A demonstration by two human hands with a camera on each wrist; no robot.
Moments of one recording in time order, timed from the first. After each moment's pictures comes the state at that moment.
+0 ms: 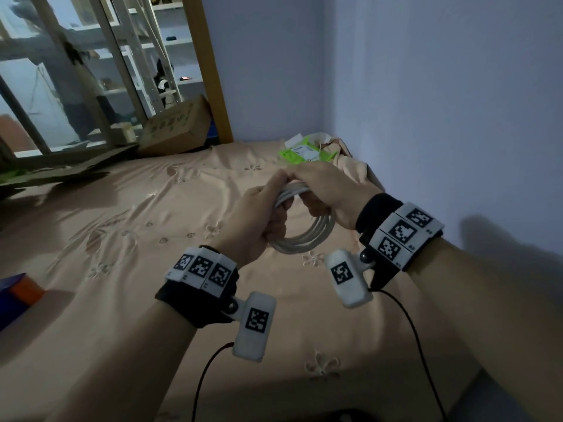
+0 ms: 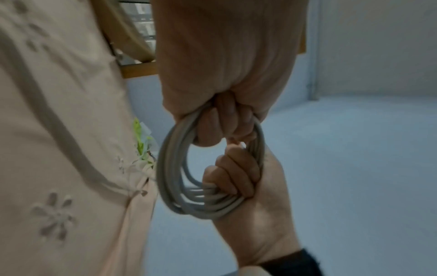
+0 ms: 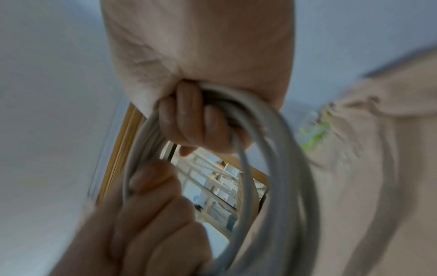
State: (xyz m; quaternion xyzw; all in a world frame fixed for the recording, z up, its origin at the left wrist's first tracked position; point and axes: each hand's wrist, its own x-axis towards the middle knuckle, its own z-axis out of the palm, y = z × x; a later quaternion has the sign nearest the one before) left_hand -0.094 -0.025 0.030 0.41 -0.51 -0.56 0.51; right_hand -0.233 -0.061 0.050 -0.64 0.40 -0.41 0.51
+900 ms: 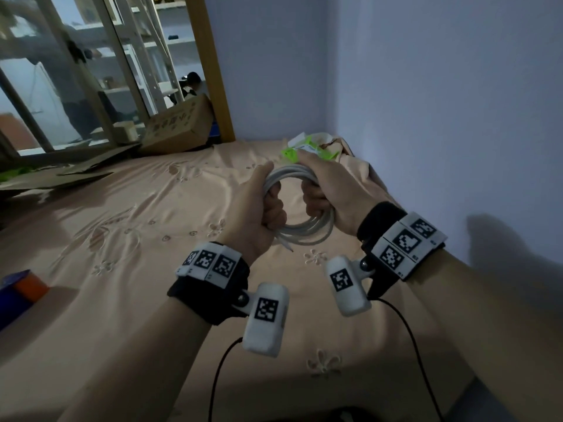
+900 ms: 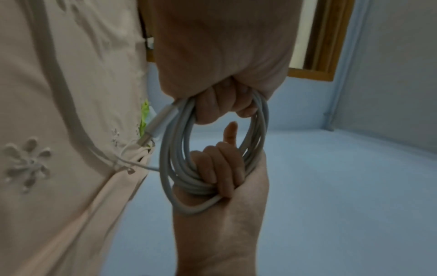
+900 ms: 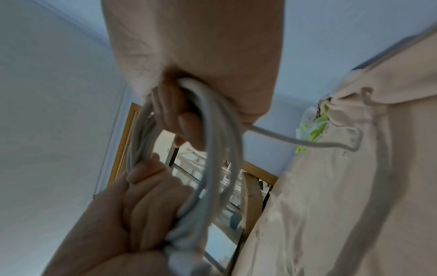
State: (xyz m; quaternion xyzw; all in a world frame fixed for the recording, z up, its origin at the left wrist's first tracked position) left_hand -0.101 -0.023 0.038 0.38 -0.36 -0.60 0.61; right_hand -0.232 -0.049 0.049 -0.53 0.36 -0.48 0.60
